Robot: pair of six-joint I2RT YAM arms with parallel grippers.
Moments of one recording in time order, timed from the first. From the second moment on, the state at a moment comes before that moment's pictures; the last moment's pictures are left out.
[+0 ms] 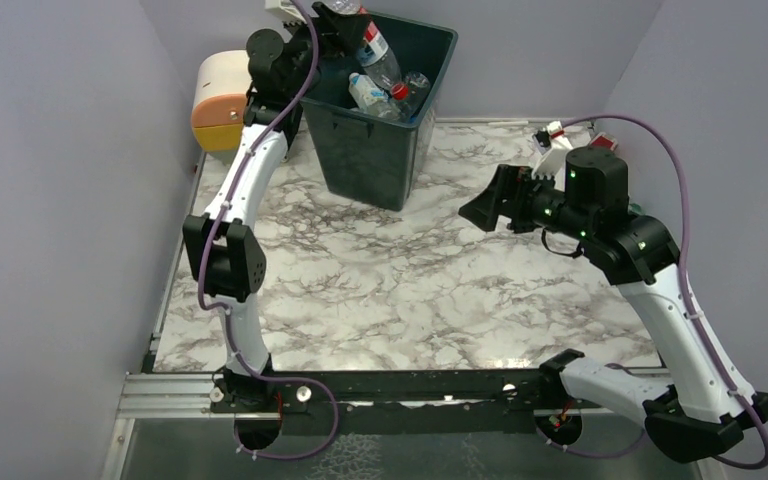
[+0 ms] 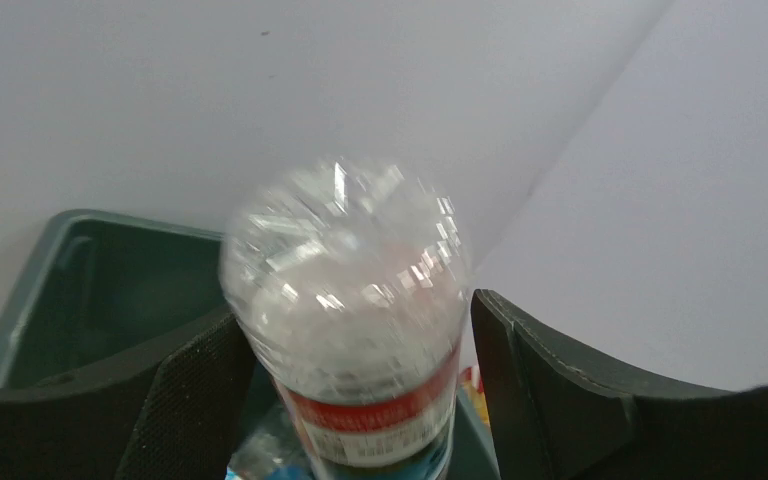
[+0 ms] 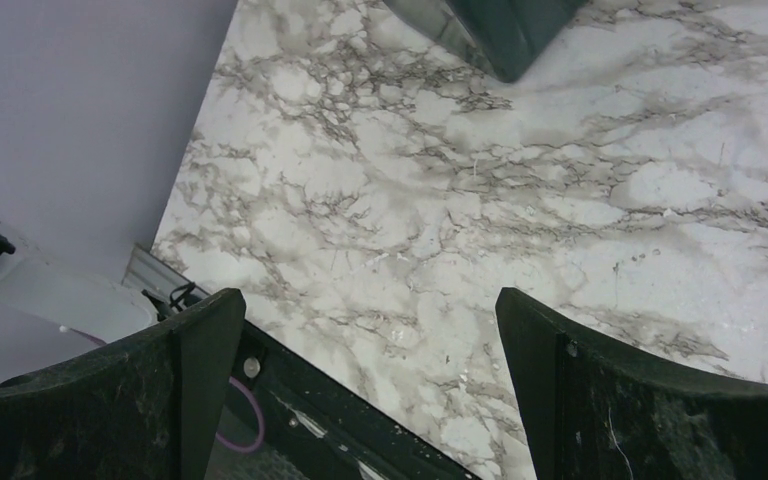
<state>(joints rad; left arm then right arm) -0.21 1.92 1.99 0.34 0.36 -0.65 0.48 1.04 1.40 -0.81 -0.22 0.47</state>
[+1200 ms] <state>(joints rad) -0.19 1.18 1.34 0.03 0.61 -0.54 -0.09 1.74 1.26 -0.58 0.33 0.53</state>
